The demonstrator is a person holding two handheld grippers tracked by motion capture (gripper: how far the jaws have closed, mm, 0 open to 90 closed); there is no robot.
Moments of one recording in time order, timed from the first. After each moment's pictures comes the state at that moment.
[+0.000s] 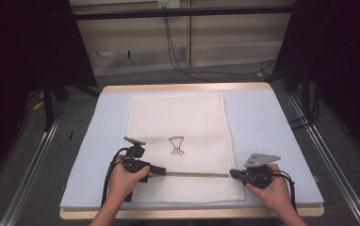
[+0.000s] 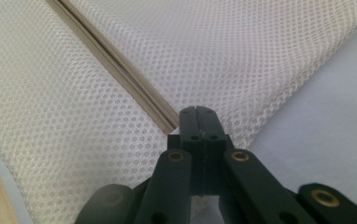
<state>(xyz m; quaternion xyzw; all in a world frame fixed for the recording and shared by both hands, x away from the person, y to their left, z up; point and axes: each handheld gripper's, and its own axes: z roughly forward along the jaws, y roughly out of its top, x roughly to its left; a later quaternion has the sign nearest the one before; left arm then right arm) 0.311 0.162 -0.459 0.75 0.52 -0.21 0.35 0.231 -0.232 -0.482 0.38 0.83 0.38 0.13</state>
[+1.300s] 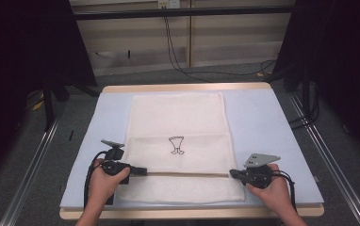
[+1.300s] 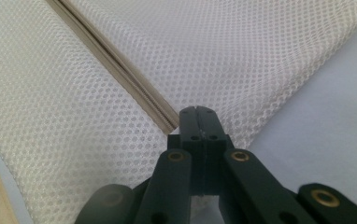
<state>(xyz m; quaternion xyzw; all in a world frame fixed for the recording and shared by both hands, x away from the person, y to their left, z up) 0.306 0.218 -0.458 0.73 0.56 -0.19 0.36 0.231 -0.231 -0.482 0.38 0.83 0.38 0.13</state>
